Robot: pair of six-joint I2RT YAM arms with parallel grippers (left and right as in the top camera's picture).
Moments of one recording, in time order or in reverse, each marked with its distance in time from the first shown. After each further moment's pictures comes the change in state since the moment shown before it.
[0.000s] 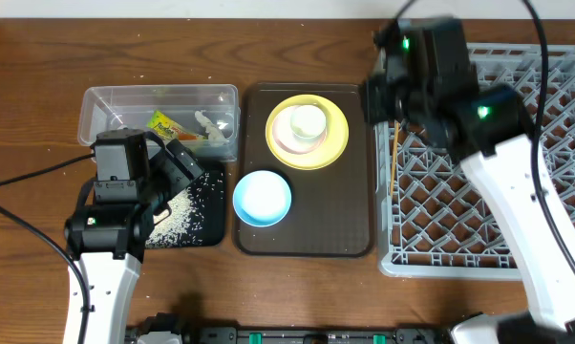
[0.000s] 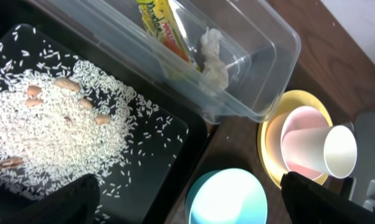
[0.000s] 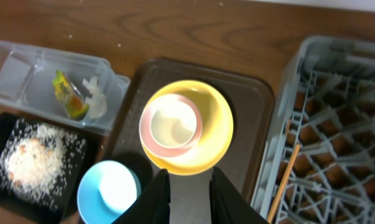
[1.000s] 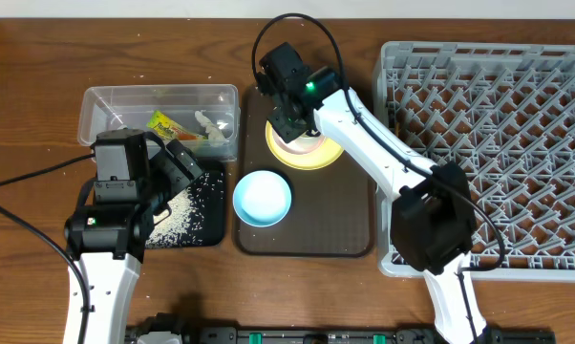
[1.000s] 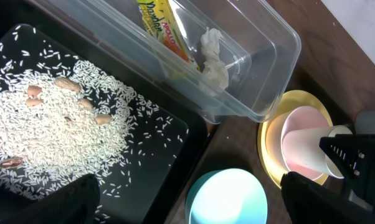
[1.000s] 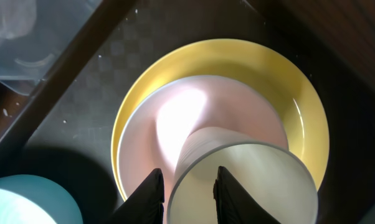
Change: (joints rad) left arm 0.000 0.000 0.000 0.001 0.000 0.000; right arm 0.232 0.628 0.211 0.039 0.165 -0.260
